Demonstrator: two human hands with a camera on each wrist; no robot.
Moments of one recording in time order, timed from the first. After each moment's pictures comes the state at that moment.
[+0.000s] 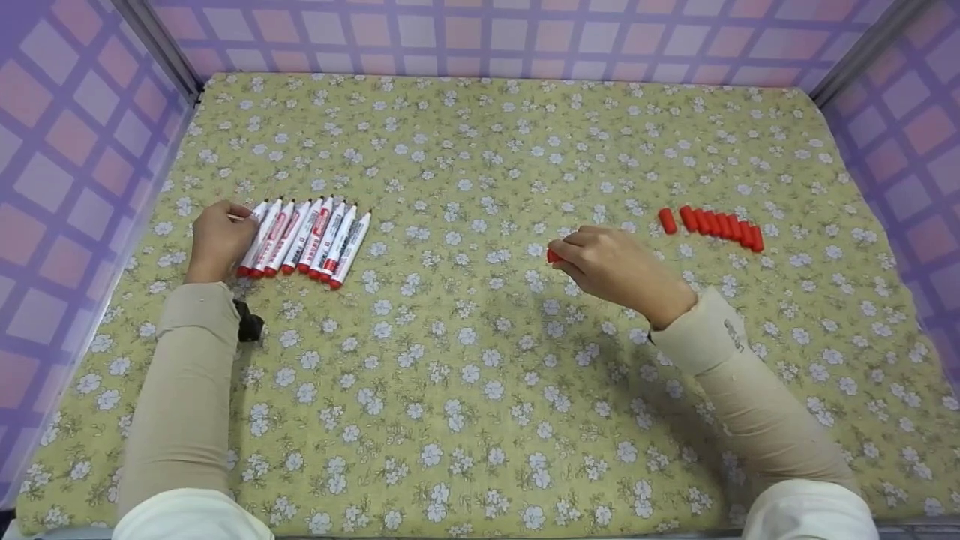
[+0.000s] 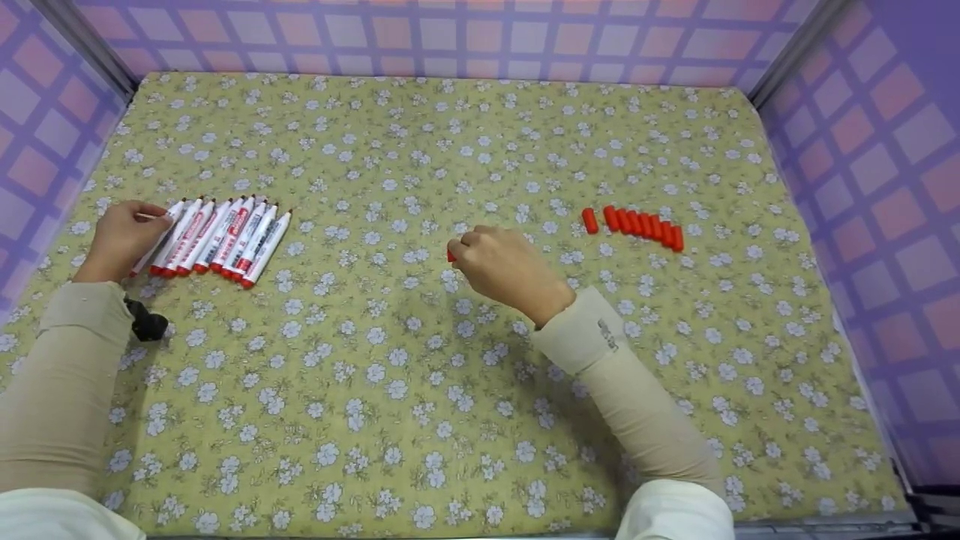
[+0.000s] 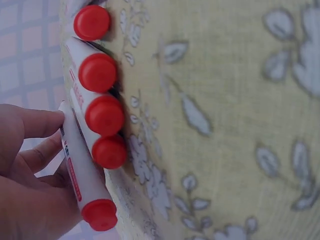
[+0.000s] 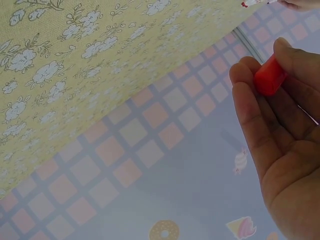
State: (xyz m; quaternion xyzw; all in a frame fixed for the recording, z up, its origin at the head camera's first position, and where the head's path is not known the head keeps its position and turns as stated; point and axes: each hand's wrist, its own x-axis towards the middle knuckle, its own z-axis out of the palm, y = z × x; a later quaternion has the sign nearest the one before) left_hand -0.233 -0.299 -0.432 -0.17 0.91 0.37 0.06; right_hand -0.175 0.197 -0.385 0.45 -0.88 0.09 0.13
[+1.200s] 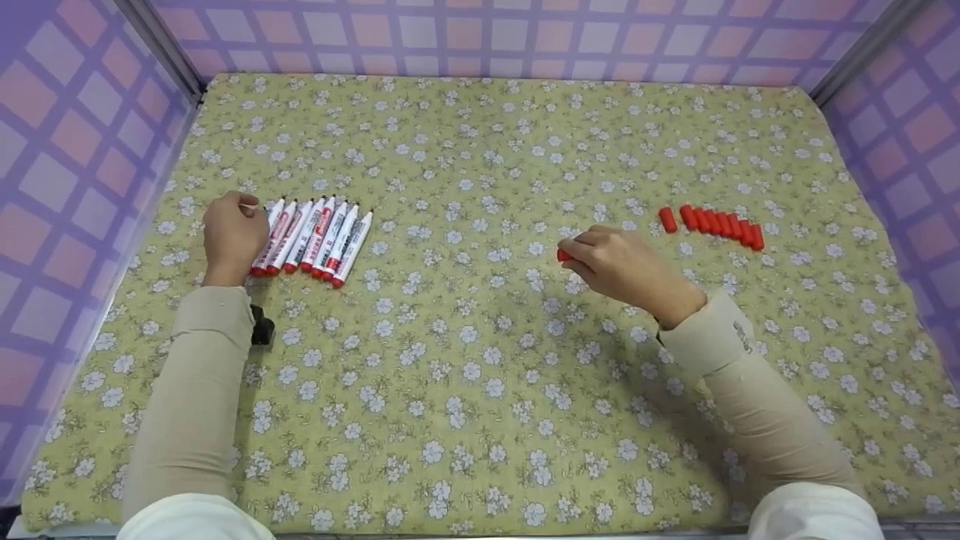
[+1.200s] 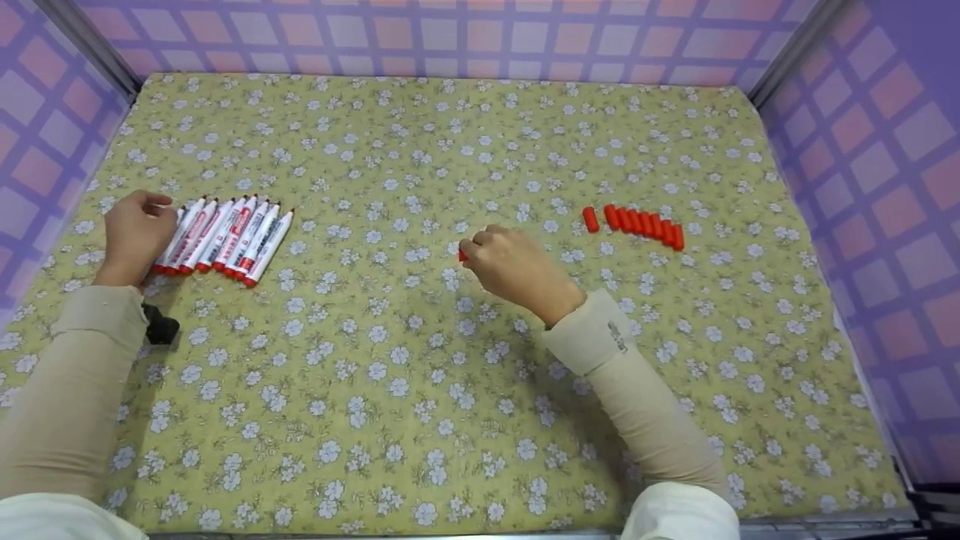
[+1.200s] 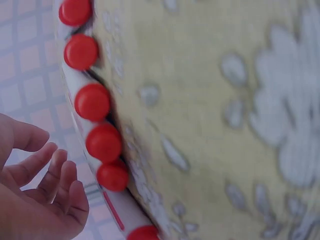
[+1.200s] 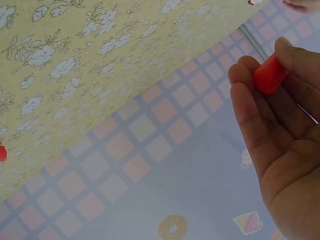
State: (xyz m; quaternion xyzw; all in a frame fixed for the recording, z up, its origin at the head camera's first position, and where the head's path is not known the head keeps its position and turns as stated) left_hand -0.229 -0.280 -0.430 -0.15 0.92 0.35 -0.04; right_hand -0.173 0.208 -0.389 0.44 -0.88 0.10 0.13
